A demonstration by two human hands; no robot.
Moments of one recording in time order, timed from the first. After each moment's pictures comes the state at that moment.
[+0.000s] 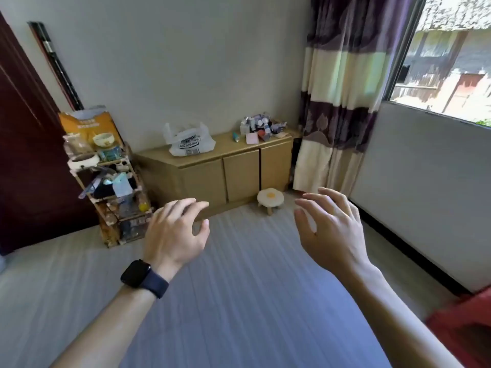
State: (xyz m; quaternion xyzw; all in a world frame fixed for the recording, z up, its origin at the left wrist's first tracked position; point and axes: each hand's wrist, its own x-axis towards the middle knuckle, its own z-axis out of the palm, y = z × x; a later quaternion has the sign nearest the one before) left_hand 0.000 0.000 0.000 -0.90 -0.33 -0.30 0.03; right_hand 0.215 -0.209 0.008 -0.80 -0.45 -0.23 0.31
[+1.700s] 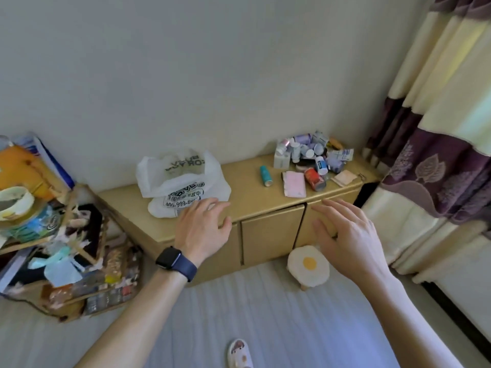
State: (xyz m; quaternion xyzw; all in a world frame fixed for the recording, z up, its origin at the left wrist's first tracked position) left_hand 0.494 0.736 -0.071 -0.90 -0.40 -0.16 -0.06; right_hand 0.705 0.528 -0.048 -0.84 -0.47 -0.08 0.26
